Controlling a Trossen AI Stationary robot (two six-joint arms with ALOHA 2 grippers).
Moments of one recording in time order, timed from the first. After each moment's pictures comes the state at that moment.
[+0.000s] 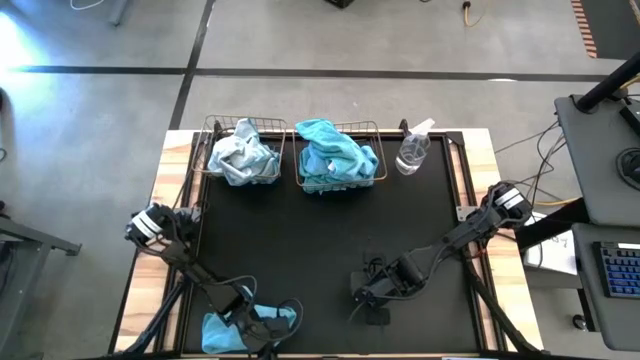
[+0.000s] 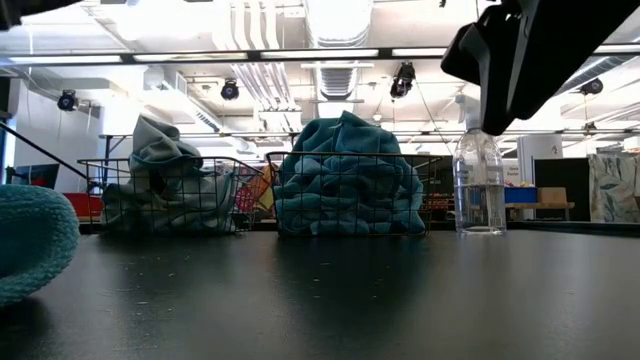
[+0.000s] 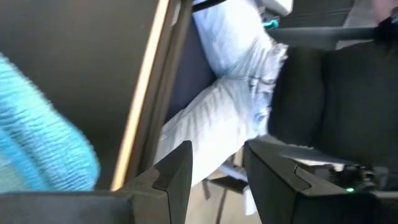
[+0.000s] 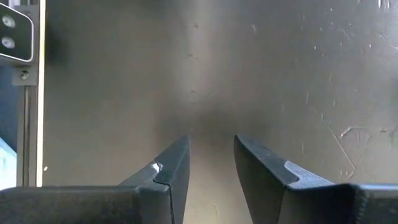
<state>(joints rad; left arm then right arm) -0.80 1.90 0.99 0.28 0.19 -1.32 0.53 1.80 1.33 -0.69 0.11 0.52</state>
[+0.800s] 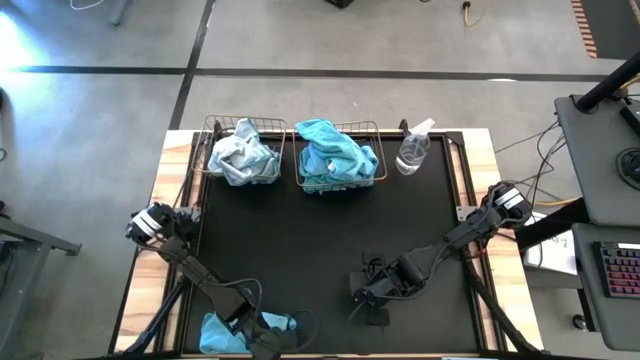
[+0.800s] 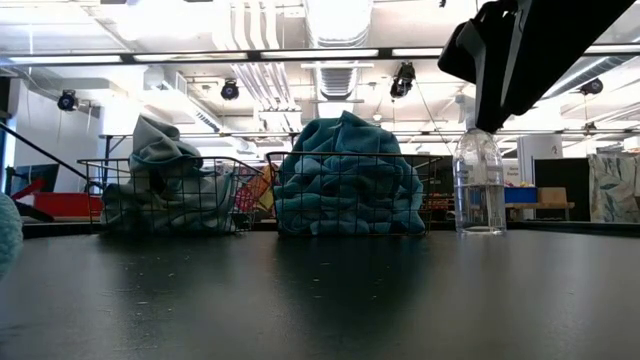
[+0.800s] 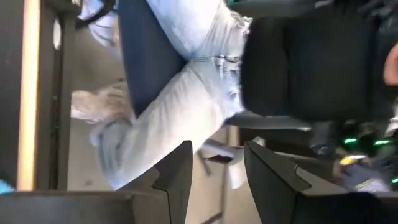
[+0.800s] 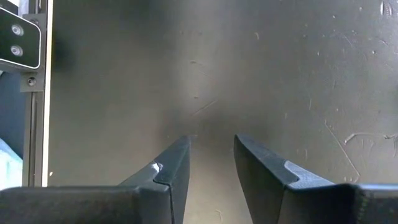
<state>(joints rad) -0.78 1.90 1.24 0.05 0.33 -1.17 0.53 1.80 1.33 -0.67 0.11 0.52</state>
